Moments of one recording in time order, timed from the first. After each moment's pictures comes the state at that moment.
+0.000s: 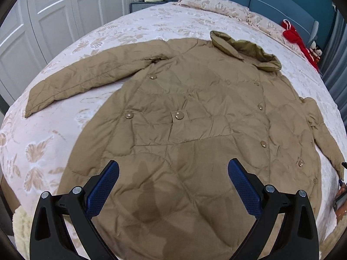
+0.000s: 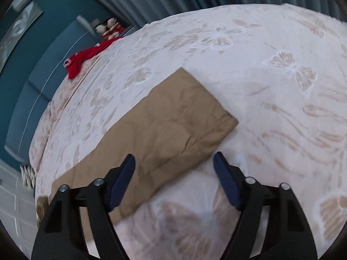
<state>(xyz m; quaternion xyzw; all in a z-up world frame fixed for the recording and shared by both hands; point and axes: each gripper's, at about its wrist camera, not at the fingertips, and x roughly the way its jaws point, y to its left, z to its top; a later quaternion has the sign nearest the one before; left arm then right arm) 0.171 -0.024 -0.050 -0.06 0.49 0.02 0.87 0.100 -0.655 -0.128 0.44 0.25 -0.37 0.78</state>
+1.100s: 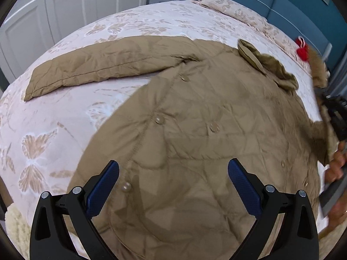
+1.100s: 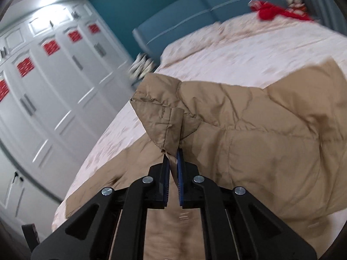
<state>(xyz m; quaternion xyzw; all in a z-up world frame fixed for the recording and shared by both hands) 0.187 0.040 -0.061 -0.13 0.50 0.05 0.86 0.297 -0.253 -0.027 0.25 0.31 0.13 0.91</state>
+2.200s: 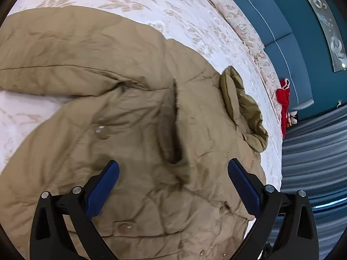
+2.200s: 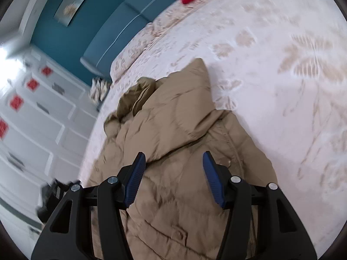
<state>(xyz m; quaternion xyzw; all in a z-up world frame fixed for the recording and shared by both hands) 0.345 0.032 -0.086 -0.36 0.51 -0.05 0.78 0.205 -0.385 -0.095 0.42 0.33 -0.01 0.85</state>
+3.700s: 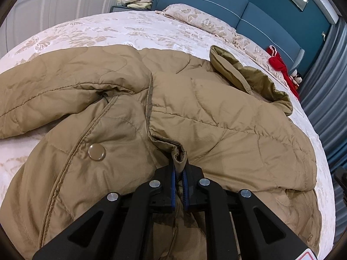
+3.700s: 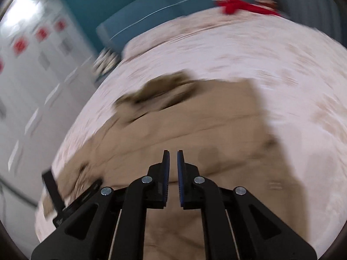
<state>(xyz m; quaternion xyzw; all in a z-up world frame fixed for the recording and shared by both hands) 0.336 -0.001 -0.130 -0.16 0.42 -0.07 0.89 0.254 -0.268 -0.038 0.21 0.36 0.02 0.91</state>
